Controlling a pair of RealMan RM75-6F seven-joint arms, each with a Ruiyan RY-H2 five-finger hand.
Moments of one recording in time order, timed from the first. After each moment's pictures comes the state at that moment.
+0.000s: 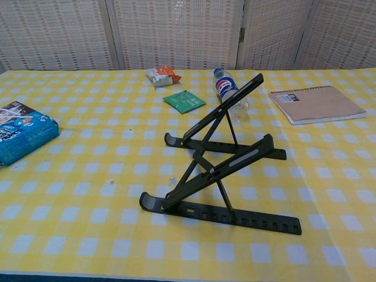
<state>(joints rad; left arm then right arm) -0.16 -1.24 -0.02 -1.57 1.42 1.51 0.19 0.10 -1.10 0.02 -1.55 -1.60 1.47 0.19</state>
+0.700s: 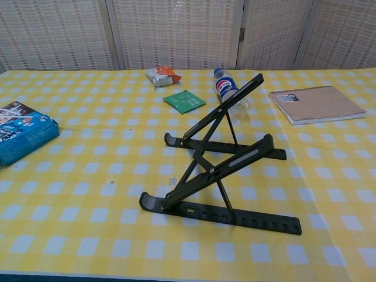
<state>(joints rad) -0.15 -1.26 -0.02 -1.54 1.46 1.47 0.13 0.18 -1.10 0.00 -1.57 -1.62 1.34 0.29</state>
